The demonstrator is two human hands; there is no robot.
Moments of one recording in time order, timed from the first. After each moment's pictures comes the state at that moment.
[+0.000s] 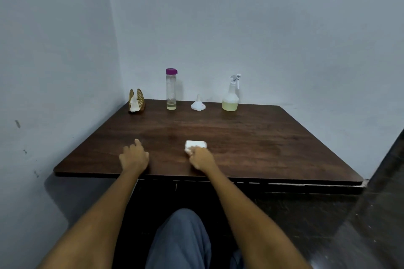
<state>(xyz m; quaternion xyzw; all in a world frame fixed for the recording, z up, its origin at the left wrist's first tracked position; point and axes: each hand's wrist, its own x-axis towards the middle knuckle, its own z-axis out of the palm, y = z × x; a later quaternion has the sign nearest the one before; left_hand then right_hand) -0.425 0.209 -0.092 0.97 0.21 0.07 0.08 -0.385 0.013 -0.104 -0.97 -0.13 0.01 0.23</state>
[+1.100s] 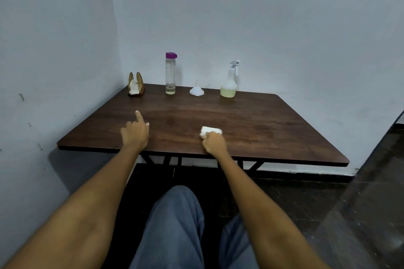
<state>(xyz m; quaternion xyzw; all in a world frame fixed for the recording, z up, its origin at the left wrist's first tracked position) -0.445 0.195 -0.082 0.97 0.18 0.14 0.07 -0.421 -0.030 -0.101 -0.97 -0.07 -0.06 0.23</state>
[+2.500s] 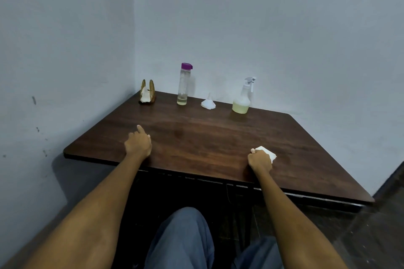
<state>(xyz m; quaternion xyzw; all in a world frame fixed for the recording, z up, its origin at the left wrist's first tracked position) -0.420 0.230 -0.085 0.96 0.22 0.07 0.17 -0.361 -0.102 -0.110 -0.92 0.21 -0.09 0.30</state>
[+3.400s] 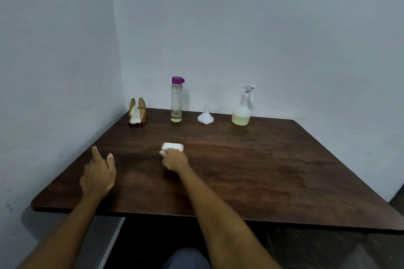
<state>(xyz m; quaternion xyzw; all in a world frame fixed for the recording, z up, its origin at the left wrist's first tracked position) -0.389 0.294 -0.098 0.90 0.30 0.21 0.26 -0.290 0.124 -0.089 -0.96 -0.19 0.07 0.21</state>
